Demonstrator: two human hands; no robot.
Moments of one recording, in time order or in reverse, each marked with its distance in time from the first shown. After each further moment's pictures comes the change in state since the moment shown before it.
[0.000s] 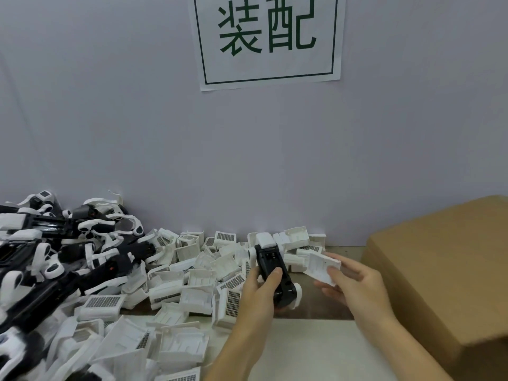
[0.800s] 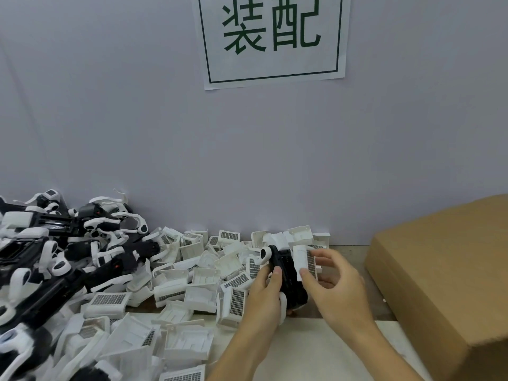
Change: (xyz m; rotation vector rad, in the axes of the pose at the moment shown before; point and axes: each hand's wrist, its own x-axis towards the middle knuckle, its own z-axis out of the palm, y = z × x) left_hand -0.004 0.001 0.001 0.147 -0.067 0.026; right_hand -0.017 0.008 0.032 -0.291 -0.045 -0.355
